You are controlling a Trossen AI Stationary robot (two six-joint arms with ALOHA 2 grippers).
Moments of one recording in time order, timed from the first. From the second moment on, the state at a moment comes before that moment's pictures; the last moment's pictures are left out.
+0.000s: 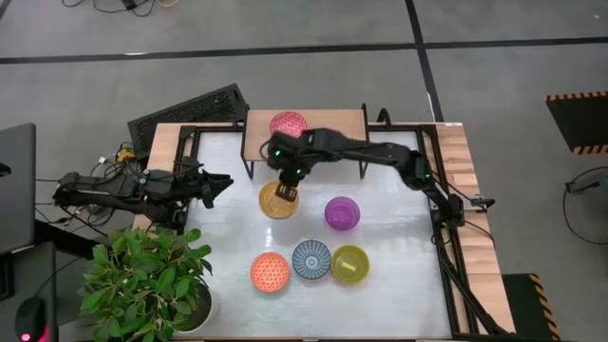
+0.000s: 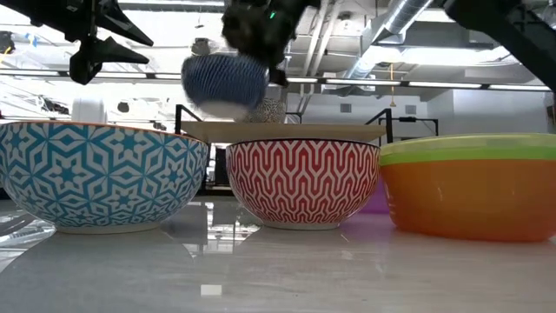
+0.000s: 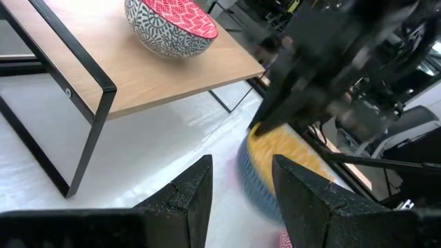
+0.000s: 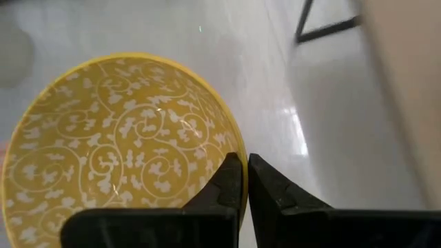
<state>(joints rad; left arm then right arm) -0.10 0.41 0.52 -0.38 -0.50 -0.77 -0.16 2.22 2.32 -1.11 -0.13 0.16</state>
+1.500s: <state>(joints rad) -0.10 0.41 0.52 -0.42 -0.56 -0.81 -0.57 2.15 2.32 -0.98 -0.18 0.23</state>
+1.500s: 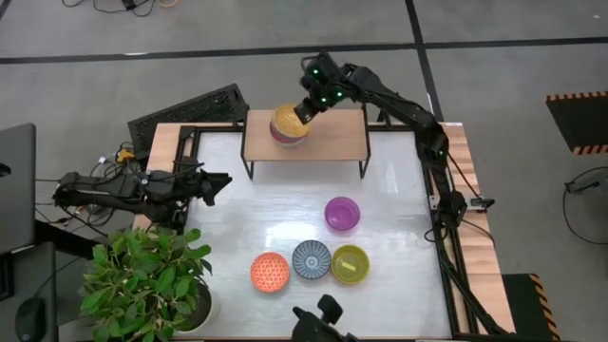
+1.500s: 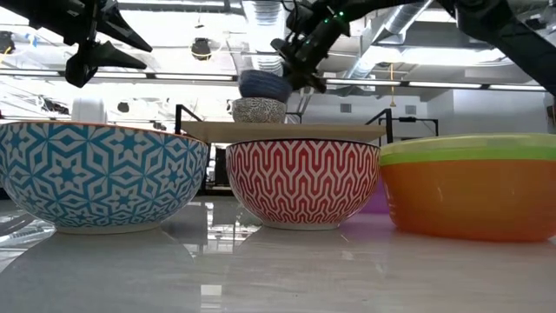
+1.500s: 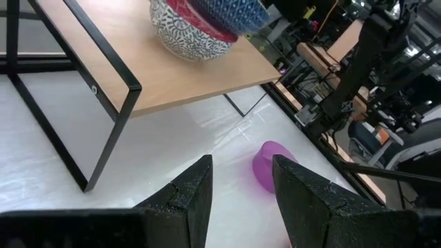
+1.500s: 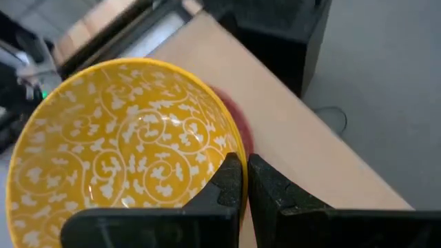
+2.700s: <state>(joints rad) -0.10 0.41 0.52 -0.44 -0.56 -0.82 -0.56 2.15 2.36 -0.90 -0.15 0.16</state>
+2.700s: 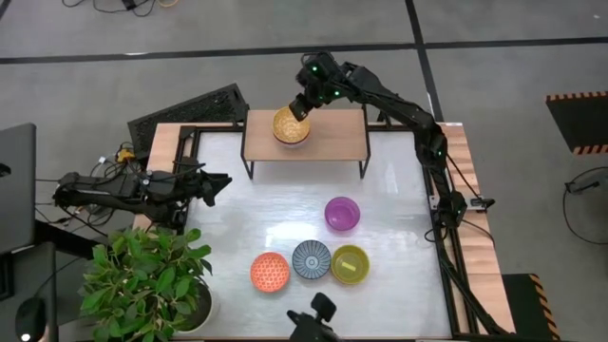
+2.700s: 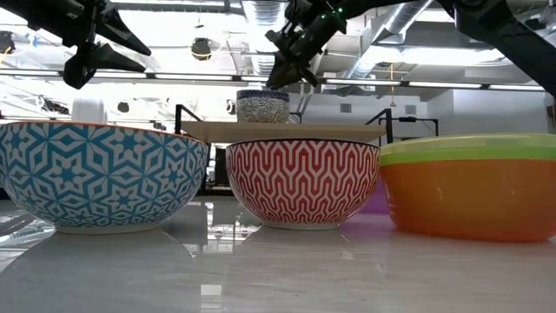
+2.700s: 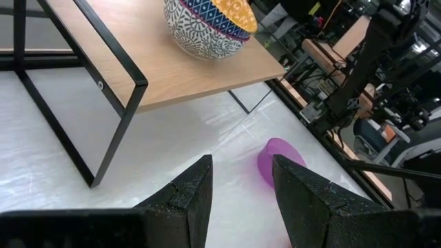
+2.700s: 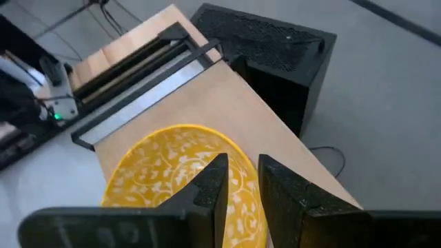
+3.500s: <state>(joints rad) -0.10 0.41 0.52 -0.46 -0.58 -0.82 -0.52 2.16 2.29 -0.69 -0.10 0.08</state>
